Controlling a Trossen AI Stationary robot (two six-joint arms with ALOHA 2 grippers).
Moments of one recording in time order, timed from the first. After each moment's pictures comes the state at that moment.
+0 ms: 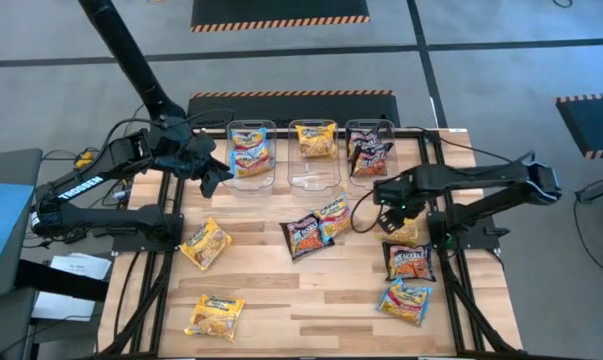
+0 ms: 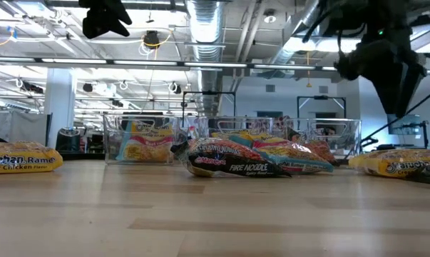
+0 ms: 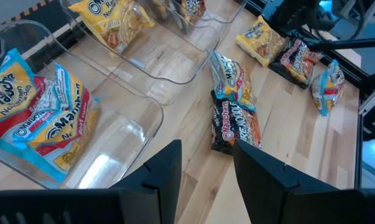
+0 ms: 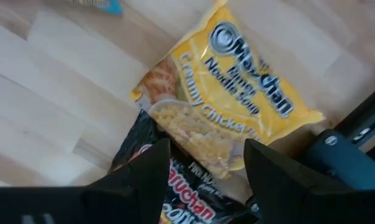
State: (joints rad) left arm 0.45 0.90 1.13 -0.85 0.14 -0.30; right arm -0.09 1.23 0.90 -1.23 -0.04 0.87
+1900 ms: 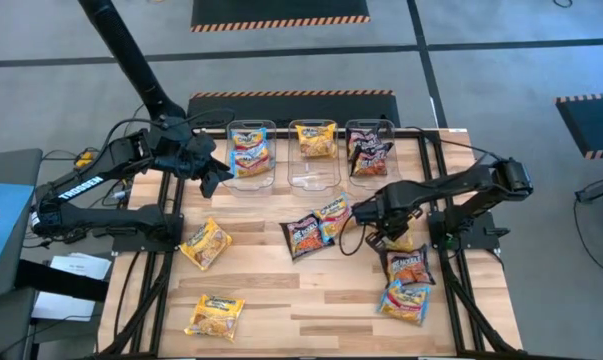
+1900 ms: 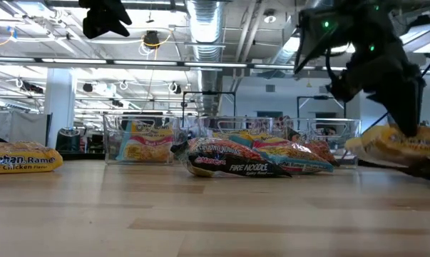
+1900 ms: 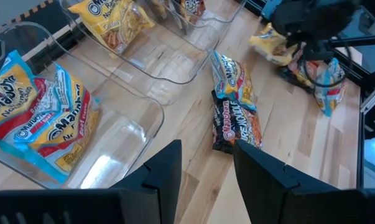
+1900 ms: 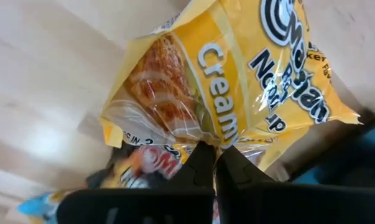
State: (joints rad) left arm 0.45 0.90 1.13 -0.85 0.14 -0.29; right arm 0.05 1.49 0.95 -1.20 -0.15 0.93
